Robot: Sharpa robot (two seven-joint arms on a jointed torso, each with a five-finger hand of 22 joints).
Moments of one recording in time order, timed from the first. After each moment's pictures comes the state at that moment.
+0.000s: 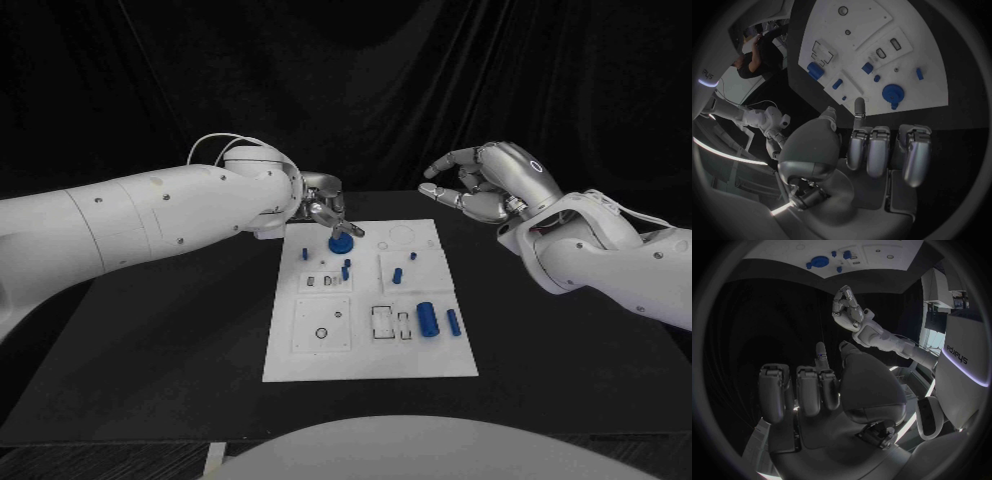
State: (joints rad) left arm 1.39 -0.50 -0.21 1.20 -1.20 0.20 -0.18; left_hand 1.01 0.01 -0.03 0.29 0.11 0.99 0.06 0.53 0.44 1.47 0.01 1.57 1.31 1.47 -0.04 1.57 1.31 0.01 1.47 0.08 1.57 1.31; right arm 1.28 -0.97 -0.21 1.64 -1.40 -0.82 0.13; right_hand 1.22 0.00 0.08 0.29 0.30 0.86 0.10 0.34 0.17 1.47 0.01 1.57 1.31 1.47 -0.06 1.54 1.31 0.01 1.47 0.05 1.52 1.31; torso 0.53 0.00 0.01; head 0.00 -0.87
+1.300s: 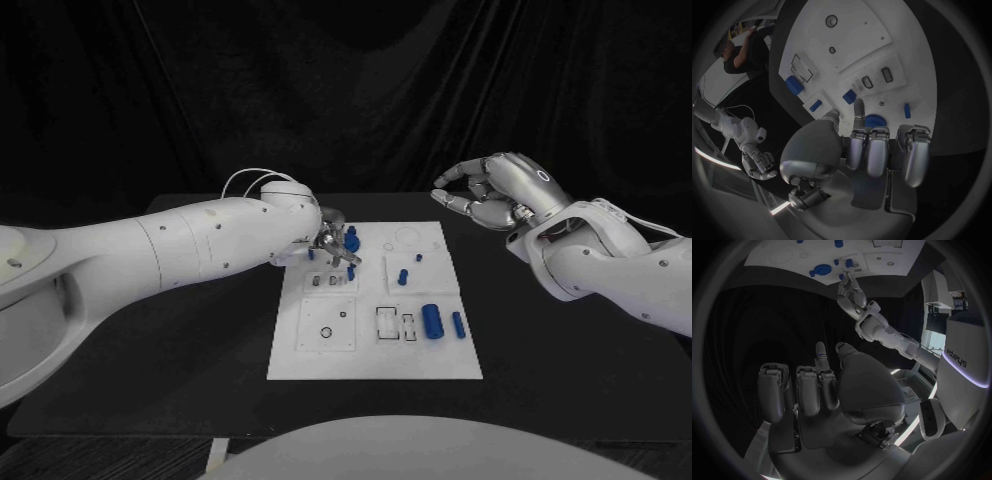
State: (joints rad) left arm 1.28 -0.40 -0.21 1.09 -1.21 0.24 -0.38; left_hand 1.04 0.05 -0.01 0.28 0.18 0.98 0.05 0.48 0.63 1.47 -0.01 1.57 1.31 1.47 -0.05 1.57 1.31 0.01 1.47 0.07 1.57 1.31; right arm 1.26 -0.96 -0.21 1.60 -1.40 -0.78 0.13; right_hand 1.26 0.01 0.11 0.27 0.39 0.88 0.11 0.31 0.17 1.47 0.02 1.57 1.31 1.47 -0.05 1.54 1.31 0.01 1.47 0.06 1.50 1.31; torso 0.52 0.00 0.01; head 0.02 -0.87
